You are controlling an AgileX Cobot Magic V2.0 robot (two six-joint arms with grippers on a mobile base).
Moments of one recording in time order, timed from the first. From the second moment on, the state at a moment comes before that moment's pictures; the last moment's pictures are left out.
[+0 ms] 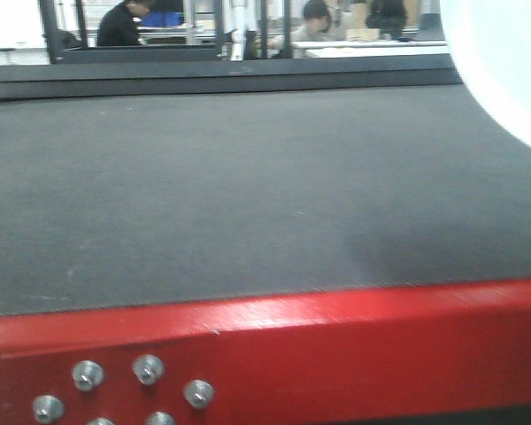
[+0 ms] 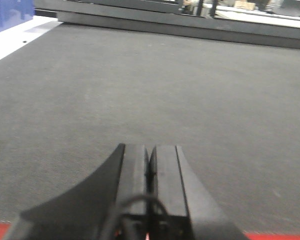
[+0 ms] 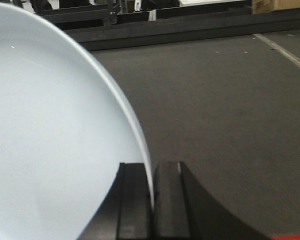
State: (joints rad) left arm -0.02 -0.01 0.03 -0.13 0.05 0.16; right arm 0.09 0.27 -0.35 0.05 0.29 0.12
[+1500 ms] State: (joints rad) left arm -0.02 -0.01 0.03 -0.13 0.05 0.16; right arm 0.09 0.27 -0.35 0.05 0.30 0.12
